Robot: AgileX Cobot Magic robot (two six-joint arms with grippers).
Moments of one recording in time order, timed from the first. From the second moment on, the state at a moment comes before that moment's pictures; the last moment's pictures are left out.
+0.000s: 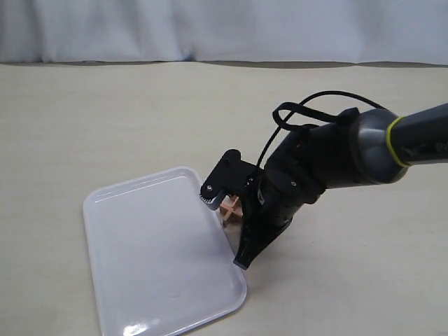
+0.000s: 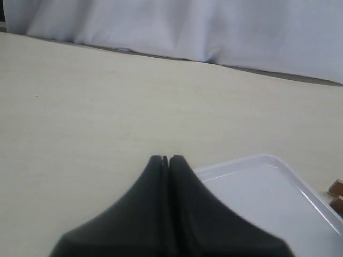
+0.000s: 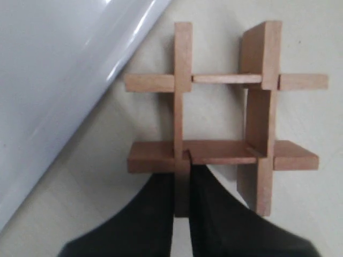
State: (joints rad) left arm -0.15 0.00 0.00 -0.03 0.36 -0.18; right arm 0.41 1.91 -0.98 -0.23 0.48 -0.11
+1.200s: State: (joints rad) left arm -0.15 0.00 0.00 -0.03 0.36 -0.18; right arm 0.62 1.74 -1.03 -0.06 0.36 -0.08
